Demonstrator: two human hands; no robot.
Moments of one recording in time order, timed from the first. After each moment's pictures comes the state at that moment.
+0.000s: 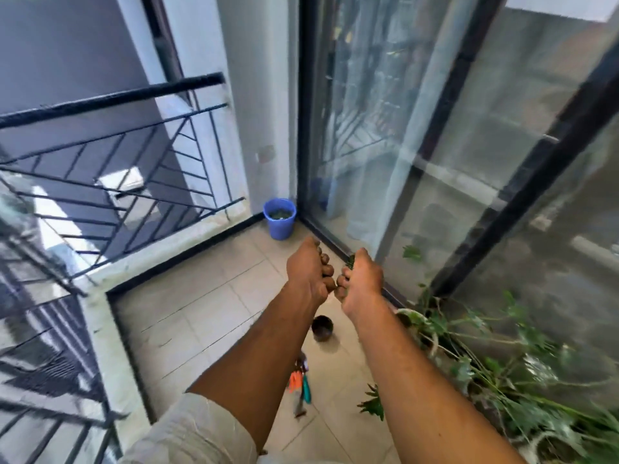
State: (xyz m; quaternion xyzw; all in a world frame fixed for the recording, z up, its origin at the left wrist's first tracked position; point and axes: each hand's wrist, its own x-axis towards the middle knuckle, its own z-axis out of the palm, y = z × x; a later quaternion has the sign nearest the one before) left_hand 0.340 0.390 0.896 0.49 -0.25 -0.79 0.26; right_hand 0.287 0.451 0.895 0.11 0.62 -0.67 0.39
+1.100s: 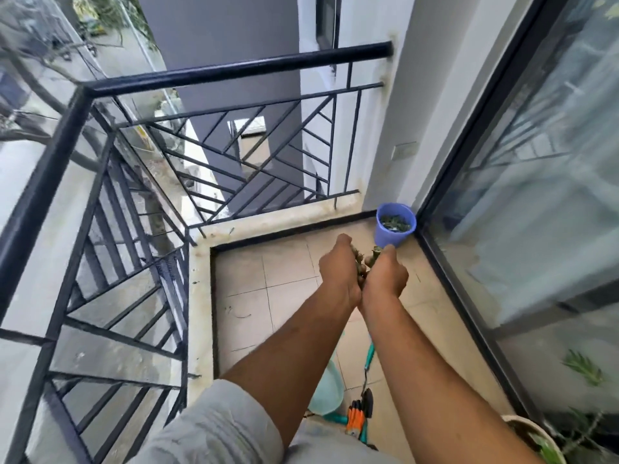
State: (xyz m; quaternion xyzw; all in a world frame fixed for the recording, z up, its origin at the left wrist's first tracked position) left_hand 0.395 0.072 0.860 0.57 -0.11 -0.71 0.40; right_hand 0.347 0.086 0.841 0.04 0.68 -0.60 0.40
